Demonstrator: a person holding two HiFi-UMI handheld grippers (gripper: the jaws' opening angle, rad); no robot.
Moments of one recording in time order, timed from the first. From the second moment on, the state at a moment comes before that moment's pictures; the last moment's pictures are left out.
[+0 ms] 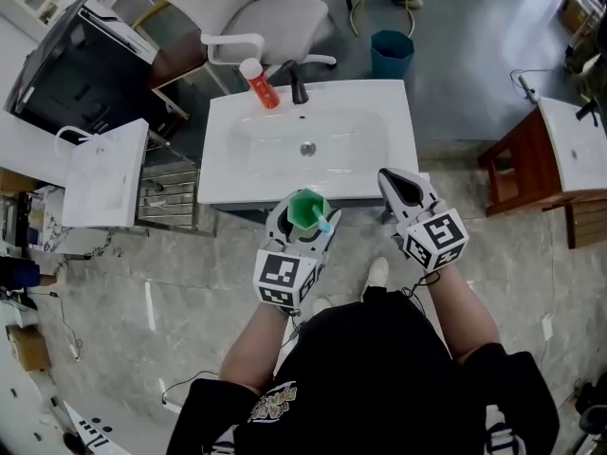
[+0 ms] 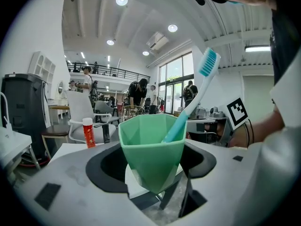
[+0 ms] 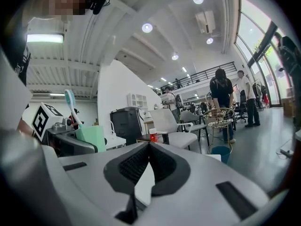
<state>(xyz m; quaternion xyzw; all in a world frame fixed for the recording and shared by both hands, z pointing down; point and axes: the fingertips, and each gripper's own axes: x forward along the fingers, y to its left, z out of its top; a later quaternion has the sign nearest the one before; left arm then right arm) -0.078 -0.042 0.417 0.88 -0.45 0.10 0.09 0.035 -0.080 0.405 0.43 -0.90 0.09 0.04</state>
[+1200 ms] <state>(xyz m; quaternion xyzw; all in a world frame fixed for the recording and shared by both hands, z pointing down) -0.010 -0.160 0.428 0.86 -0.48 0.12 0.09 0.100 -0.180 0.414 0.39 -0.91 0.11 0.05</state>
